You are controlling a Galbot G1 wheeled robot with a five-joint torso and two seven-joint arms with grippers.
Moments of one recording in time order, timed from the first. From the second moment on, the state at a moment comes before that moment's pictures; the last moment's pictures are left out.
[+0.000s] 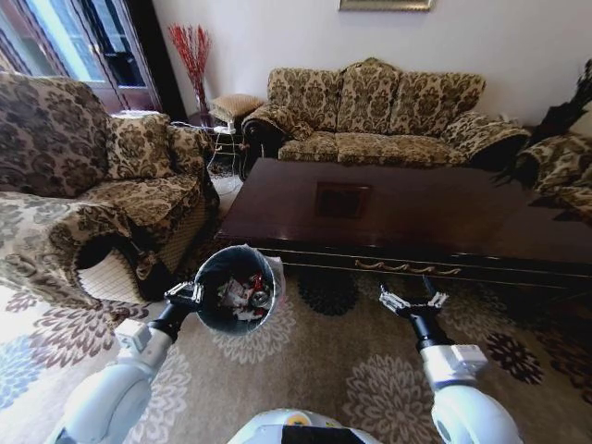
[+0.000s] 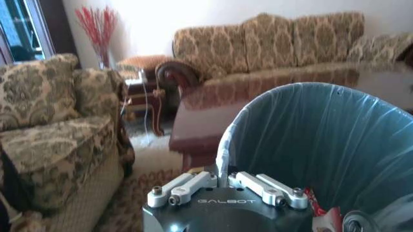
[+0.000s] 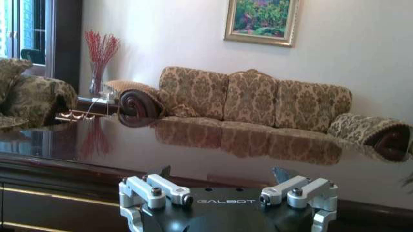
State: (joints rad) left arm 1.84 -1.08 -0.85 -2.40 -0.43 0.25 0.01; right arm -1.73 1.17 0.60 2.37 0.25 -0.10 0.22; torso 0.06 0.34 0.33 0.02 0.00
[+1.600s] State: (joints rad) left arm 1.66 -0.98 -0.65 -2.12 -0.44 0.44 0.01; right arm -1.71 1.20 0.62 2.27 0.24 -0.04 0.18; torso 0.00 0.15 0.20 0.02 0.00
